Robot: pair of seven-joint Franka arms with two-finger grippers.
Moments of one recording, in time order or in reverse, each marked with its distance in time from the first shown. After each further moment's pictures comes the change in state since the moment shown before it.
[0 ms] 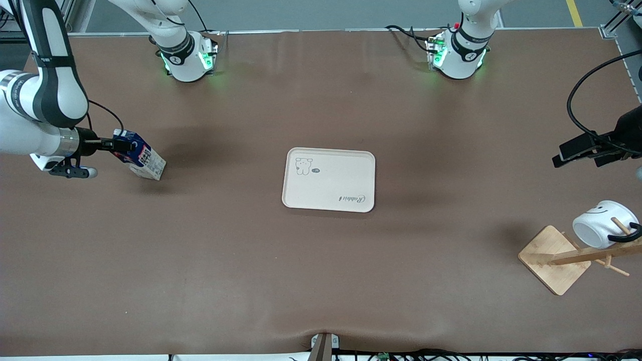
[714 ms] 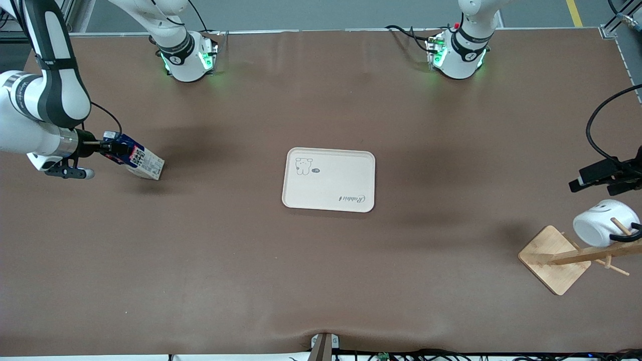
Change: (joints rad) left arm 0.002 0.071 0.084 0.001 -0.079 0.116 0.160; right arm -0.005 0.003 -0.016 -0.055 -0.036 0.120 0.000
